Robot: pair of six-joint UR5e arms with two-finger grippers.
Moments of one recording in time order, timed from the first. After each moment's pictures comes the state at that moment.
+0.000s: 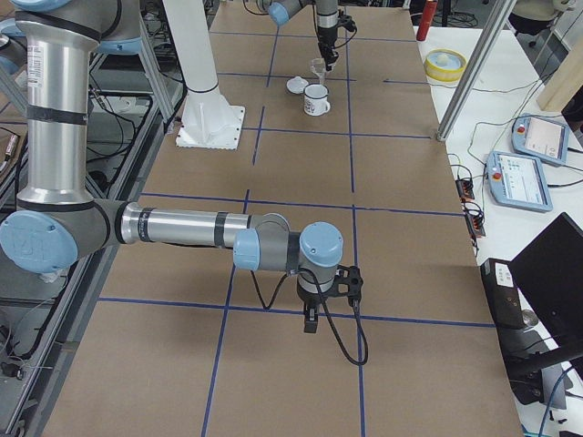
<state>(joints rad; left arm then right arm) -0.68 -2.33 -1.85 -1.27 -1.94 -1.56 1.57 -1.68 1.65 -1.57 2.29 0.01</state>
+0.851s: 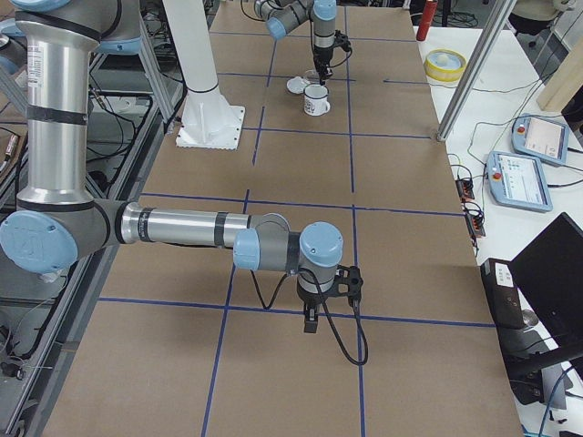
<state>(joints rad) -0.63 -2.38 -1.73 -1.25 -1.91 -1.56 1.57 -1.68 1.65 -1.57 2.29 0.01</state>
